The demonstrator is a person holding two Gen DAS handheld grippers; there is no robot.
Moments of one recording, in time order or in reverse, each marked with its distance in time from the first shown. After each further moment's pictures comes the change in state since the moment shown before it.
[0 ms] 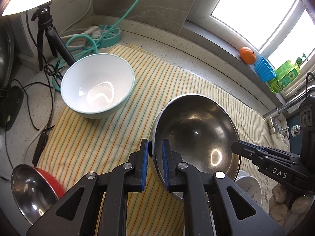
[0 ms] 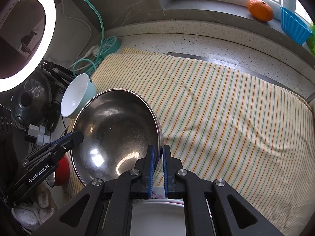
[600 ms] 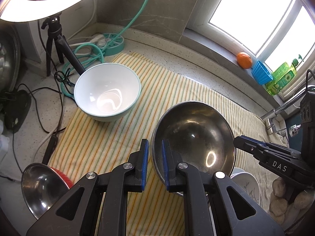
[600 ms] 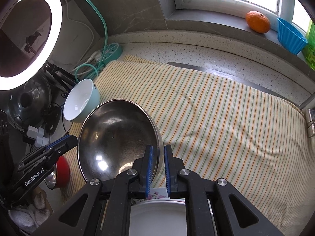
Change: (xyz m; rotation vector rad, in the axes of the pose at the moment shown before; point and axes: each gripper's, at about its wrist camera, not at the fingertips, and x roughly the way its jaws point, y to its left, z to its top) left arm -0.027 0.007 -0.002 0.006 -0.052 0.008; right arm -0.017 0.011 -0.001 -0.020 -0.058 -0.032
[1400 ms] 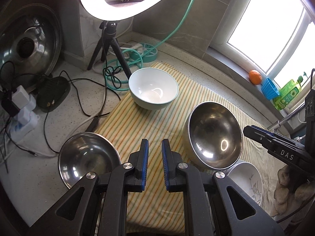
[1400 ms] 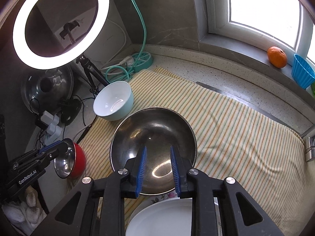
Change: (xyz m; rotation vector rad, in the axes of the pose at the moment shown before) left arm -0.065 0.041 -0.040 -0.118 -0.093 0.112; right arm -0.034 0.054 -0.009 -0.176 -0.098 0.057
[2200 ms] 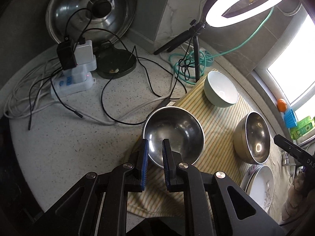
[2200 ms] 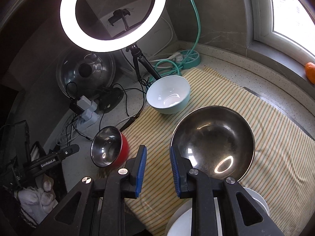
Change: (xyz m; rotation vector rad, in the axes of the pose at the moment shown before) left arm -0.040 0.122 -0.050 -0.261 -0.004 0.112; right arm -0.003 0.071 -0.011 -0.116 0.021 0.213
